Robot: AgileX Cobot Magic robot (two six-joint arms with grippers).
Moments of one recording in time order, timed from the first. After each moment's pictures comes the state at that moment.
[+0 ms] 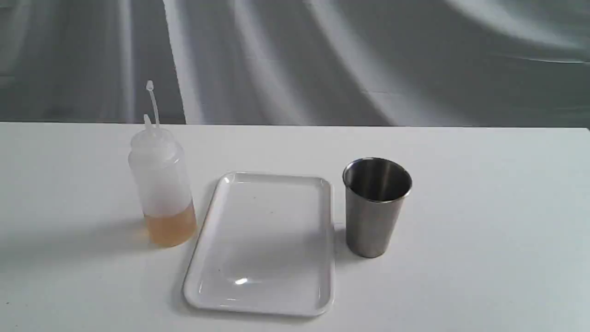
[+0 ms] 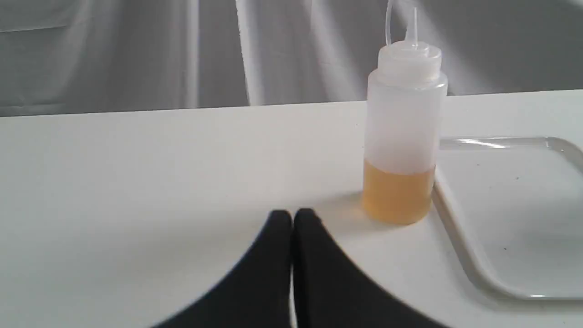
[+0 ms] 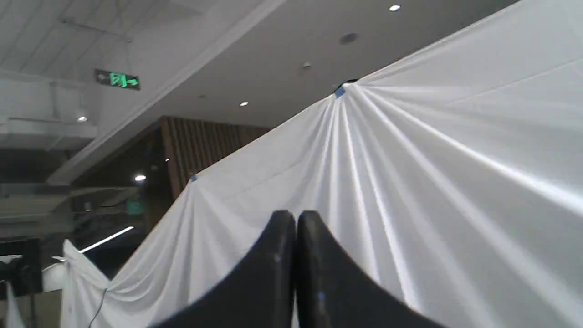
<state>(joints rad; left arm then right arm) -0.02 0.00 0.00 -0.01 0.27 0.04 -0.20 0.00 -0.10 -0.76 -0.65 1.28</state>
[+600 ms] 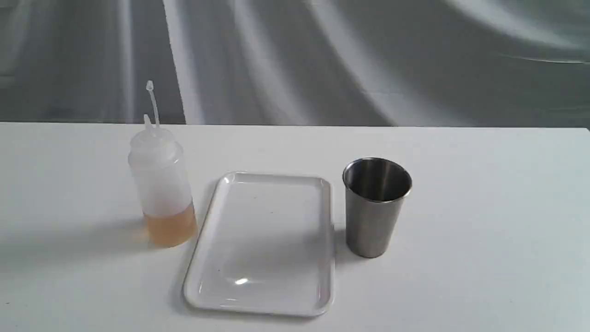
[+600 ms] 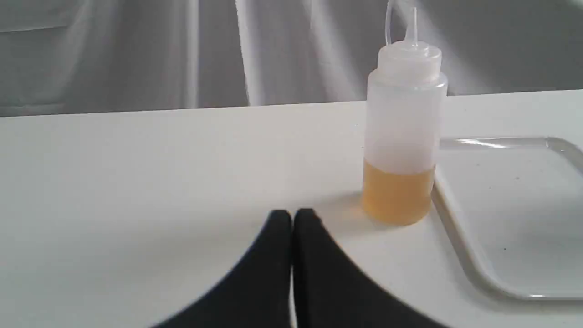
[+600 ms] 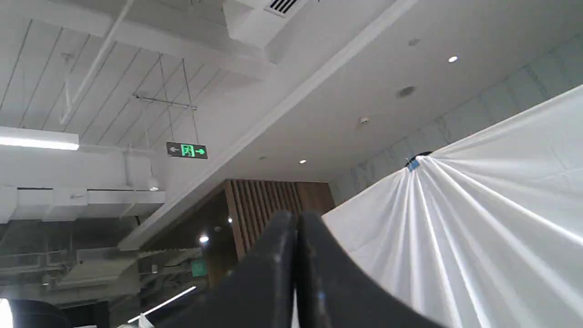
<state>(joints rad) -0.02 0.00 0.00 -0.01 0.27 0.04 -0.20 0.07 -0.70 -1.27 -0.46 2.04</state>
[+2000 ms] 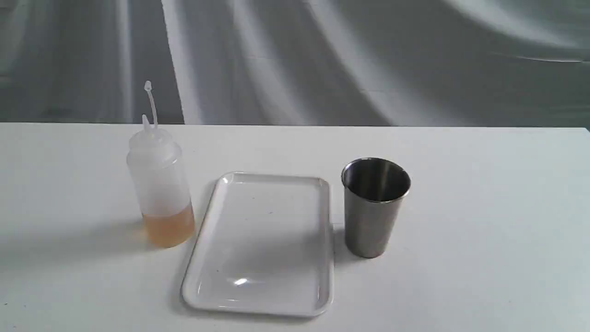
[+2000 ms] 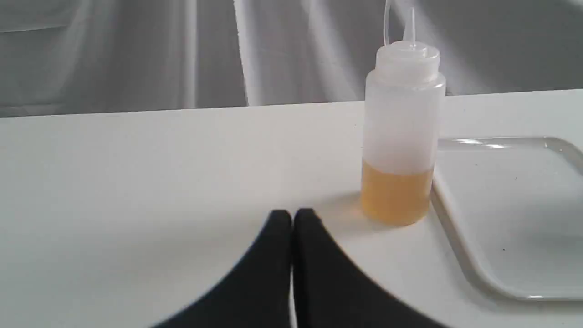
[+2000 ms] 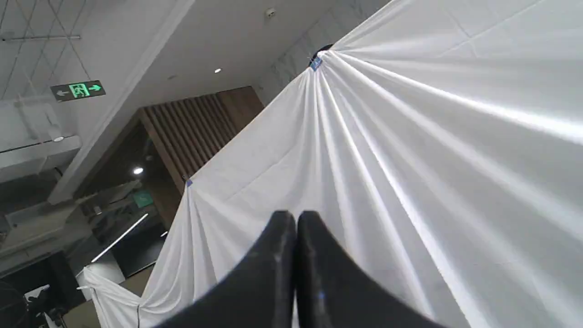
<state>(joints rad) -0.02 0.00 0.00 -0.01 0.27 0.04 -0.20 0.88 -1.15 -1.31 -0.48 2.09</state>
